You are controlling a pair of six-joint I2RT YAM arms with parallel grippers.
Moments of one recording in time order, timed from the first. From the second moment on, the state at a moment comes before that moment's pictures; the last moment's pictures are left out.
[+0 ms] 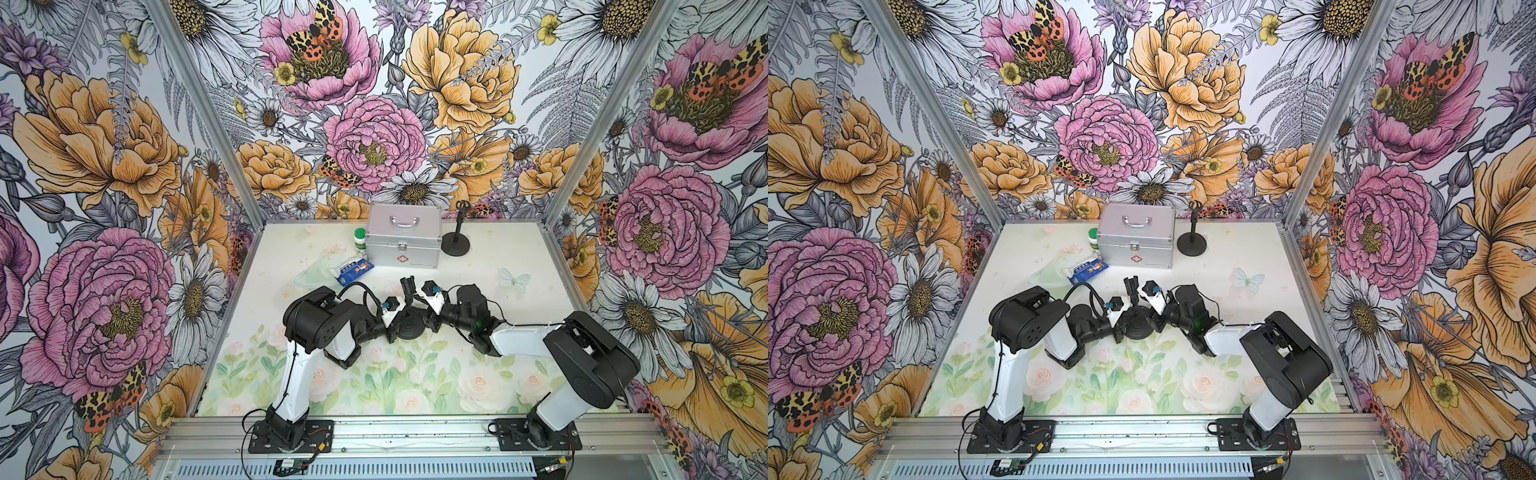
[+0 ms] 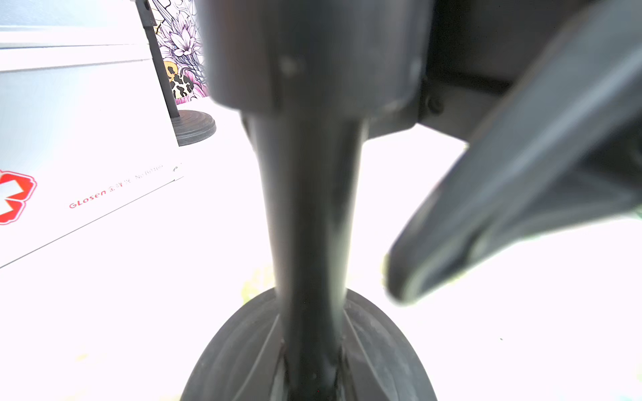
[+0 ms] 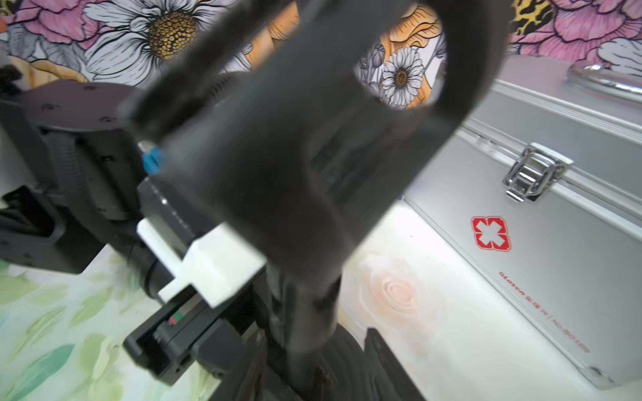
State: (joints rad) left arm -0.58 2.15 0.53 1.42 0.56 0.05; right arm 0.56 1.59 0.58 0.65 -0.52 -0.22
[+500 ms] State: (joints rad) left arm -0.58 2.15 0.54 1.42 0.56 0.05; right arm 0.46 1.66 0.82 0.36 -0.87 -0.46
